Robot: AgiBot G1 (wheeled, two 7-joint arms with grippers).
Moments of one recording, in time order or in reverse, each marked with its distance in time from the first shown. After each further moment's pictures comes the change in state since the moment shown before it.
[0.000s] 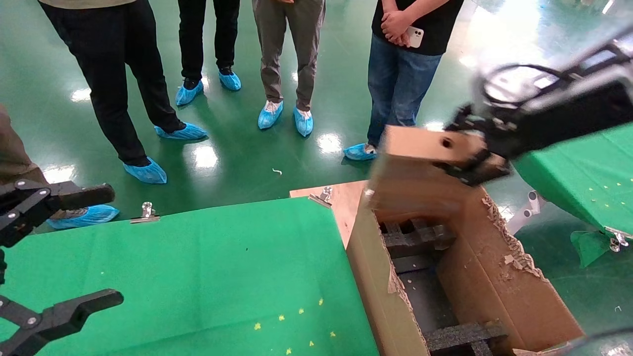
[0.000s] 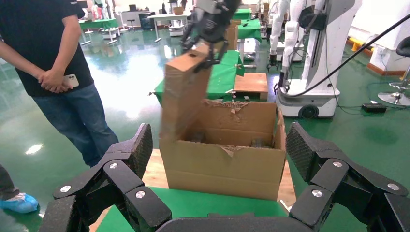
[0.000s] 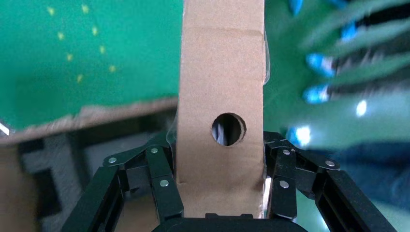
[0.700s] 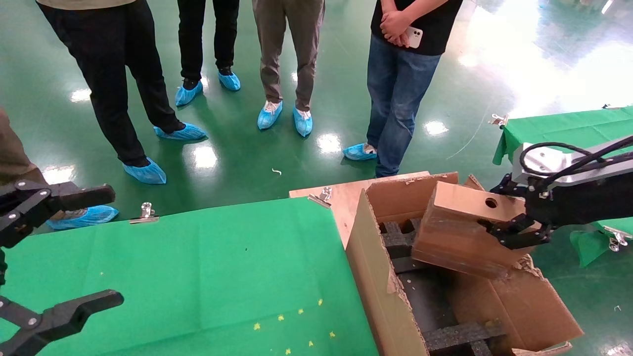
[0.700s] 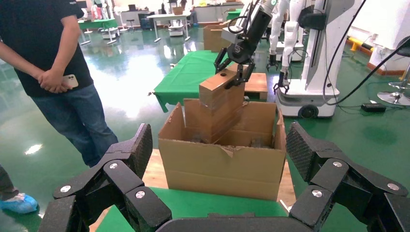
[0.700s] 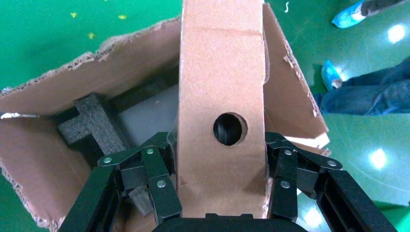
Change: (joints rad) left arm 0.000 0.000 0.000 0.000 0.000 0.000 0.000; right arm -0.120 0.257 -0.082 0.213 0.018 0.119 0.174
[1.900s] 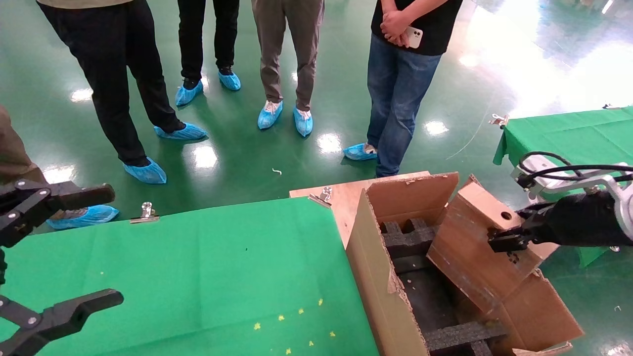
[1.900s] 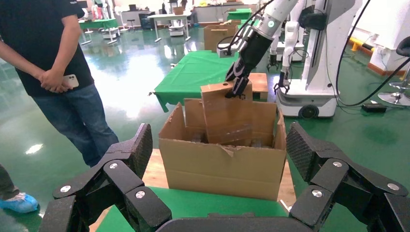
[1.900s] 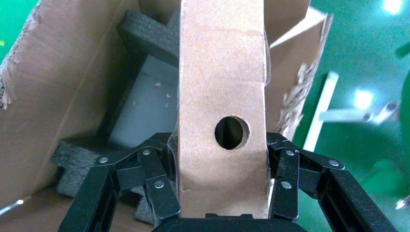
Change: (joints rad) left arm 0.000 0.000 0.000 0.000 0.000 0.000 0.000; right arm -0.161 0.125 -0.107 0.369 -0.250 0.355 0.948
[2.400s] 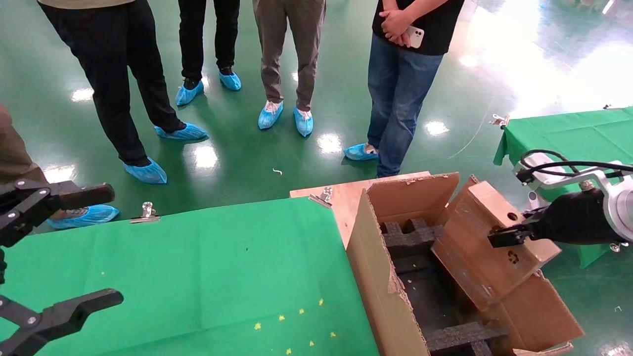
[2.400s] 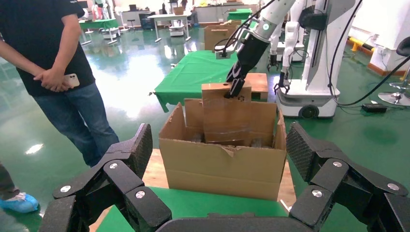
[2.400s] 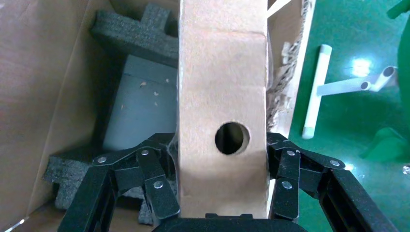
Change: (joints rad) left arm 0.000 0.000 0.000 0.000 0.000 0.000 0.000; right arm -0.011 -0.037 -0.019 0.001 -0.085 0.002 0.202
